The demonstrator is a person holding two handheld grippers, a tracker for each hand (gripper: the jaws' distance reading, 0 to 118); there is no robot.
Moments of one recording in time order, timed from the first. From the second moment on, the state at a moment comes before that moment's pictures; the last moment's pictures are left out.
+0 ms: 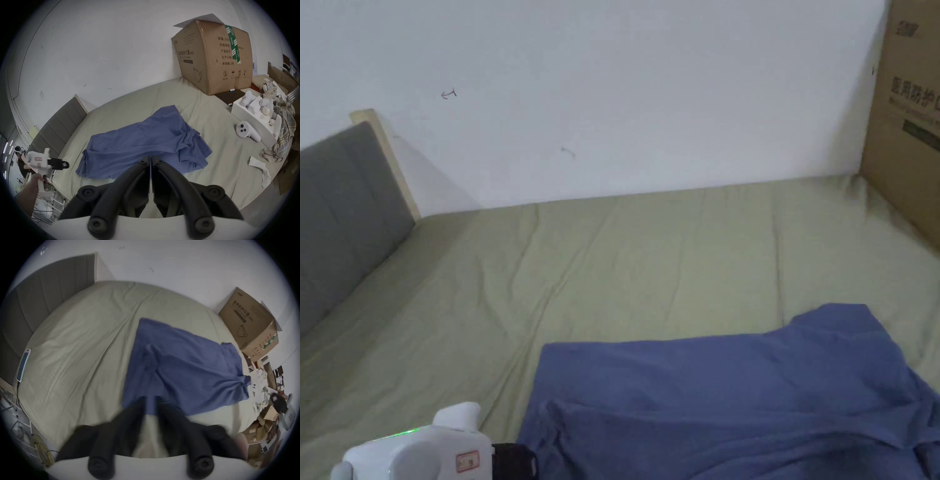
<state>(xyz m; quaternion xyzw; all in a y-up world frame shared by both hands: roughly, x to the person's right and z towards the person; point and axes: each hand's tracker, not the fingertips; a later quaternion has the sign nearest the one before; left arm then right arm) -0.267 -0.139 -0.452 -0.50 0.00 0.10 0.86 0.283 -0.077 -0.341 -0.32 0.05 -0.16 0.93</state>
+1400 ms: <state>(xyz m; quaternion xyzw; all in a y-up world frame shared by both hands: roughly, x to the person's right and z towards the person) -0.240 -0.163 -0.444 -0.50 0.02 0.05 0.86 0.373 -0.199 -0.491 -0.57 -0.02 -0.11 0.82</state>
